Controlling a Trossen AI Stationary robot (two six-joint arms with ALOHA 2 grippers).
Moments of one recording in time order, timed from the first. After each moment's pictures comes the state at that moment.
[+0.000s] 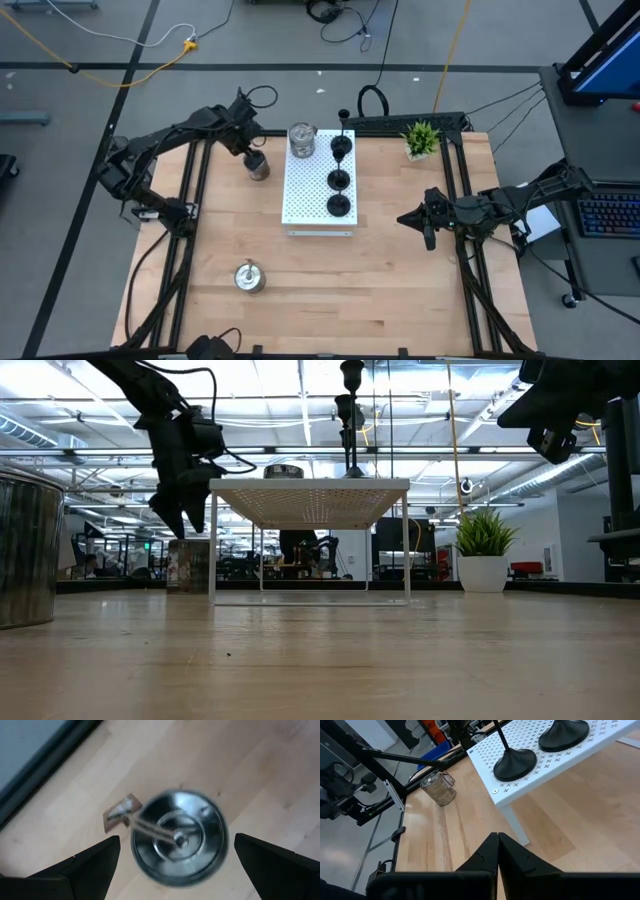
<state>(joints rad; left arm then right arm) 0.86 1.47 1.08 -0.86 0.12 0.08 0.31 0.55 0.50 -0.35 0.31 0.71</state>
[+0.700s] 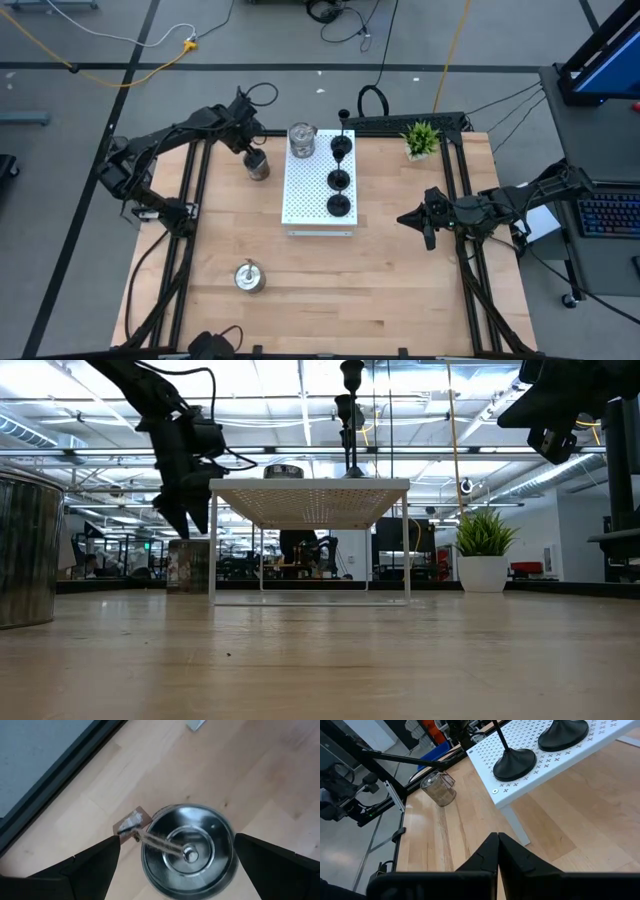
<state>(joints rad) 0.86 1.47 1.07 -0.81 0.10 0.10 0.31 0.55 0.50 -0.35 0.31 0.71</state>
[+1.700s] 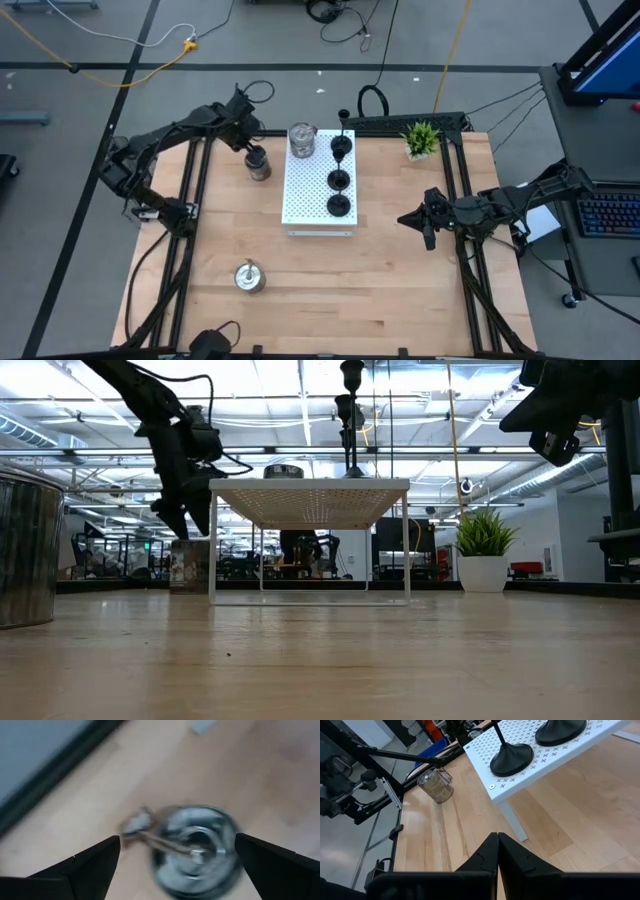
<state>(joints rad) 0.90 1.49 1.07 -0.79 0.15 0.08 0.31 0.55 0.50 -0.37 0.31 0.72</state>
